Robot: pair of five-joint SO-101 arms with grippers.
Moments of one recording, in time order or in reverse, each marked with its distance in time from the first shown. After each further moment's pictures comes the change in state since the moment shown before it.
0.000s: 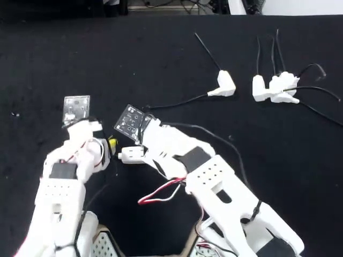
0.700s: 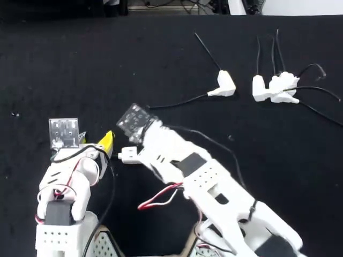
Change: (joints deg) left arm 0.0 -43.0 13.0 7.5 0.0; right arm -2.6 2.5 5.5 -11.1 -8.3
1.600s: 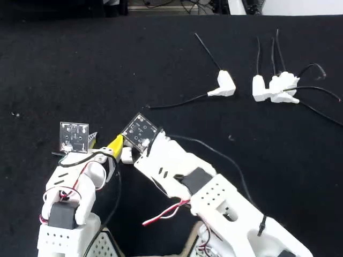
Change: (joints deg) left arm 5.8 -4.3 2.6 0.4 0.2; right arm -2.9 -13.0 8.1 -3.6 -6.2
